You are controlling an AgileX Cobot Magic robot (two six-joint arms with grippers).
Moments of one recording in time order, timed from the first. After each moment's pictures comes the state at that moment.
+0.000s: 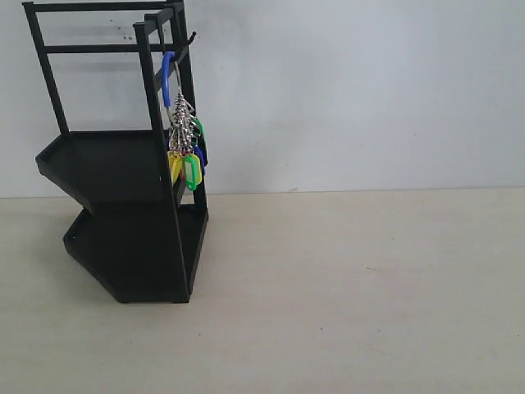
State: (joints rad) left arm 0.01 0.00 0.00 0.03 0.26 0.10; right arm 0.98 0.81 -0.93 1.75 -1.01 -2.07
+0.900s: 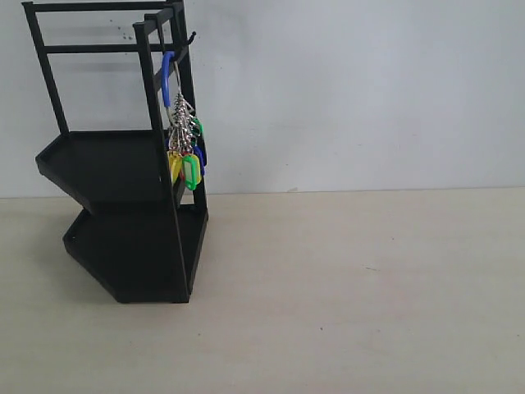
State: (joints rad) left arm 0.01 0.00 0.00 0.03 0.26 0.10; right arm 0.88 0.67 -0.91 1.75 -0.92 -1.99
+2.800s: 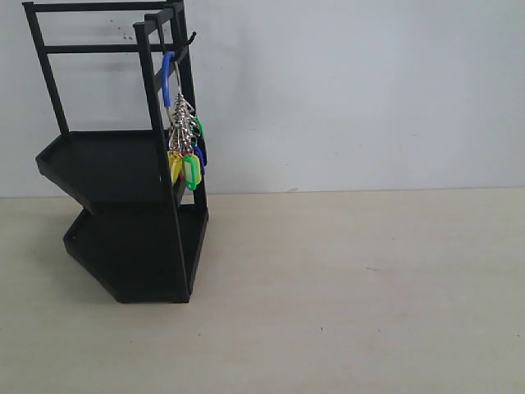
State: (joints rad) left arm 0.01 0.00 0.00 0.03 0.26 0.10; right arm 0.01 0.12 -0.28 0.14 0.32 -0.07
